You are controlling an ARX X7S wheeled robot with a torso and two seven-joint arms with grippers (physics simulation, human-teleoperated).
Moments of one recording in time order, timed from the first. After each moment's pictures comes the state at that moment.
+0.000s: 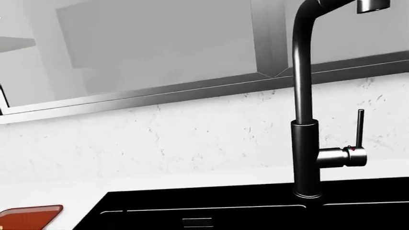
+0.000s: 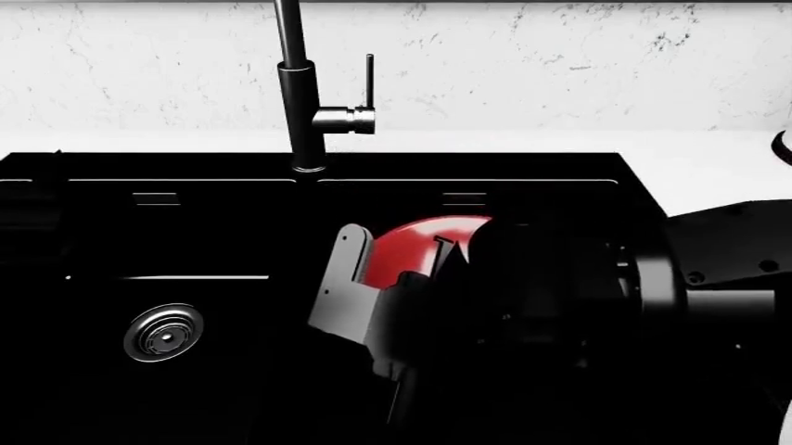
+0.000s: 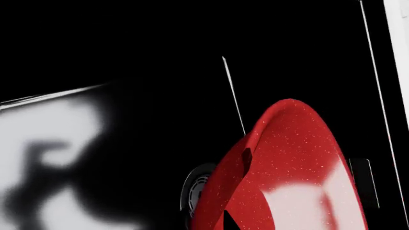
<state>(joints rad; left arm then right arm) -0.58 -1.12 -0.34 0.81 -1.83 -1.02 -1.06 1.72 0.26 -1.74 -0.16 1.64 1.05 0.63</state>
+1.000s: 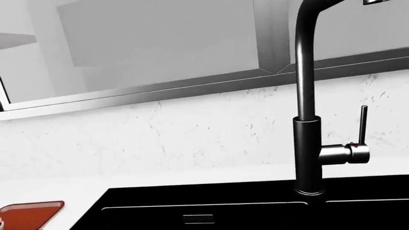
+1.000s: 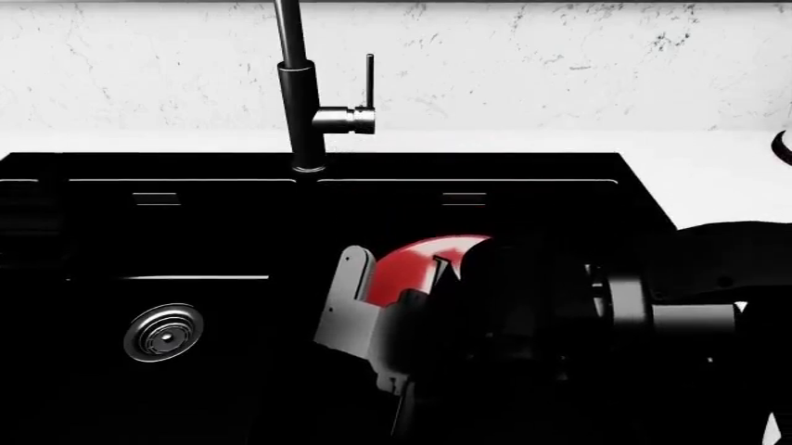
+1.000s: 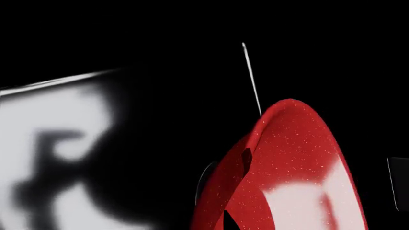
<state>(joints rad) -0.54 -1.11 -0.37 0.81 -1.81 -1.03 -1.05 1.65 0.24 -1.78 -0.12 1.58 1.04 0.59</state>
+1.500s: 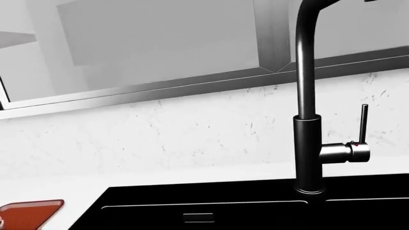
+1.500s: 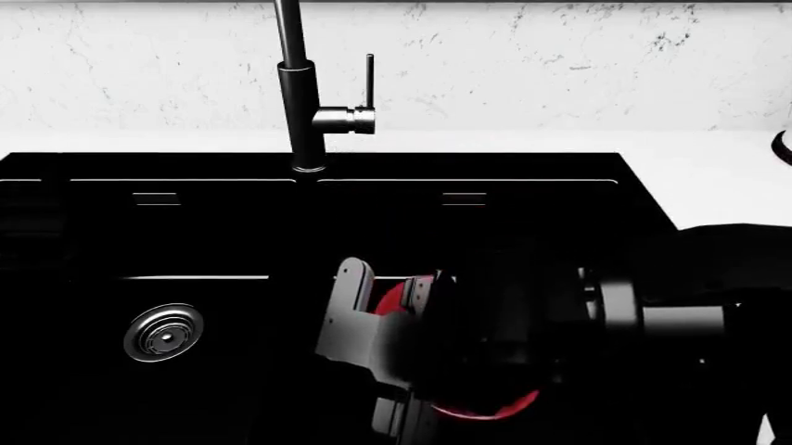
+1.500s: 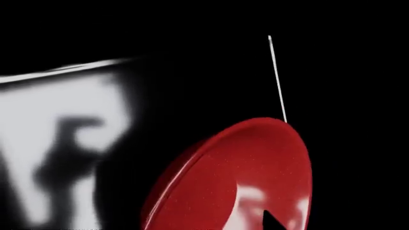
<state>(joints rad) -0.53 -1.11 -0.37 0.81 -1.80 -1.02 -1.04 1.64 0.23 -1.79 -0.10 1.55 1.06 0.49</state>
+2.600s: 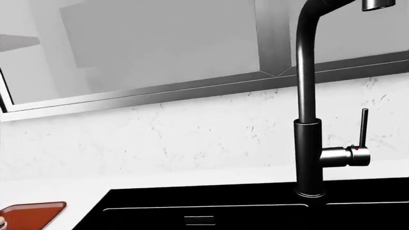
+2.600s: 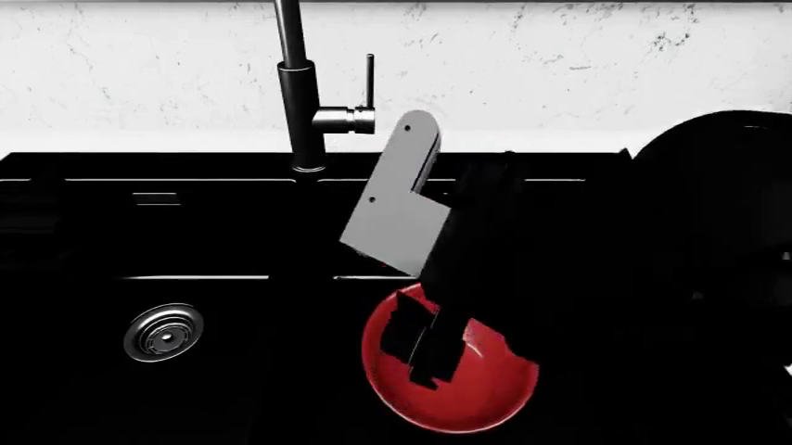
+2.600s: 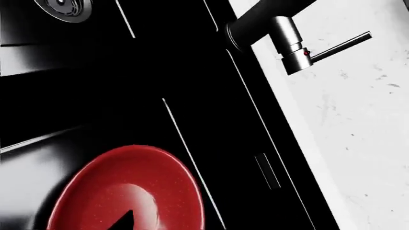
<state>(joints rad) -0.55 -1.13 -0.36 0.82 -1.83 -1.00 -1.07 1.96 0.51 -1.55 -0.40 1.87 1.06 0.75</state>
